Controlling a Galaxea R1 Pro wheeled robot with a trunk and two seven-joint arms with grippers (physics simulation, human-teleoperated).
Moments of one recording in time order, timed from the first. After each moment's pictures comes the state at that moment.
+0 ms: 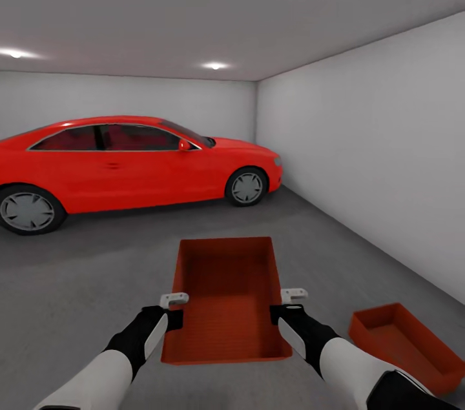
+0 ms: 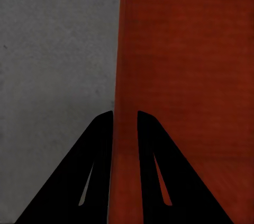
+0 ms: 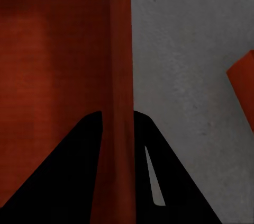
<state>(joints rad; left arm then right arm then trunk) -0.67 -0.07 -0.02 -0.44 0.13 0.45 0.14 -0.76 0.08 0.66 -0.28 -0.63 0.22 -0.34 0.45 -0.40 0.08</state>
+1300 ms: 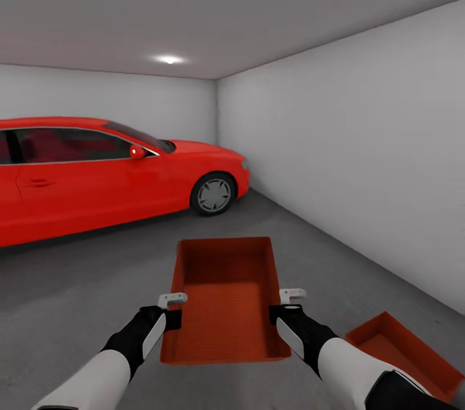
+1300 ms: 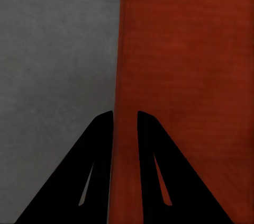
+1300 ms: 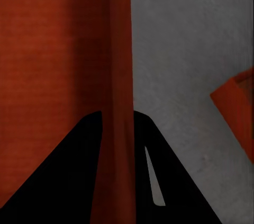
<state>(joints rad) -0.67 -0.06 -0.02 -0.44 0.13 0.45 0.12 -0.76 0.09 0.65 -0.28 -0.63 0.23 -0.35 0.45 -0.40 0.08</state>
